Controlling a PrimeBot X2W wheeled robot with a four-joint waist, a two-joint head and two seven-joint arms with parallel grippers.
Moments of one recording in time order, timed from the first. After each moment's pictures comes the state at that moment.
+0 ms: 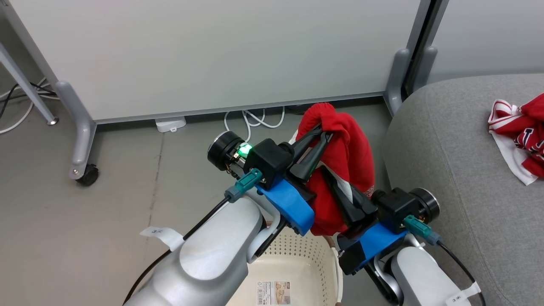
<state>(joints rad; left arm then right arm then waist) -0.69 0.05 -0.83 0.50 -0.46 -0.11 -0.26 -0.37 -0.07 0.38 0.41 0.14 0.13 -0.26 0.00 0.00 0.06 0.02</state>
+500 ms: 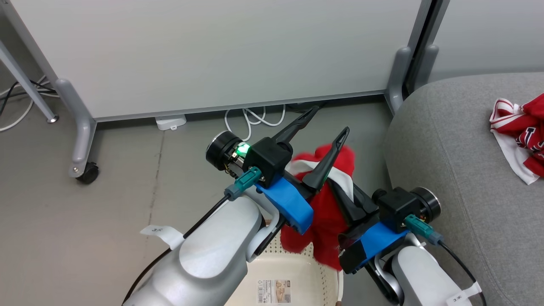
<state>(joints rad) -0.70 0.05 -0.83 0.52 -0.46 -0.10 -0.26 -0.37 -0.07 0.38 0.41 0.14 0.13 -0.26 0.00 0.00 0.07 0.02</state>
